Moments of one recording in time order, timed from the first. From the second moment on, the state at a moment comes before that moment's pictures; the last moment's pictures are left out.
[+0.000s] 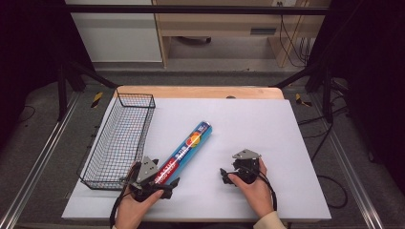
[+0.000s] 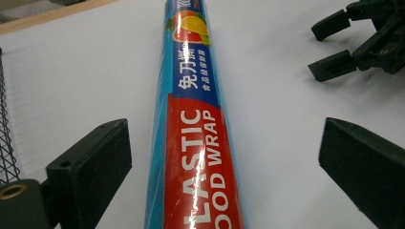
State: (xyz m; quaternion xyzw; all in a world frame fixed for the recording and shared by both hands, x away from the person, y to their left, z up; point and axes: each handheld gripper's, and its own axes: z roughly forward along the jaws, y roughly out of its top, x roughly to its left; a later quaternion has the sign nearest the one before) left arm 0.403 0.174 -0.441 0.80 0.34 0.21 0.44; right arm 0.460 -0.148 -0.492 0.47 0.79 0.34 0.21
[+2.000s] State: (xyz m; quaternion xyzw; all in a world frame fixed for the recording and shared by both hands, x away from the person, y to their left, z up) left arm 0.485 0.123 -0.386 0.91 0.32 0.14 0.23; right arm 0.418 -0.187 -0.456 0.42 0.78 0.39 0.25
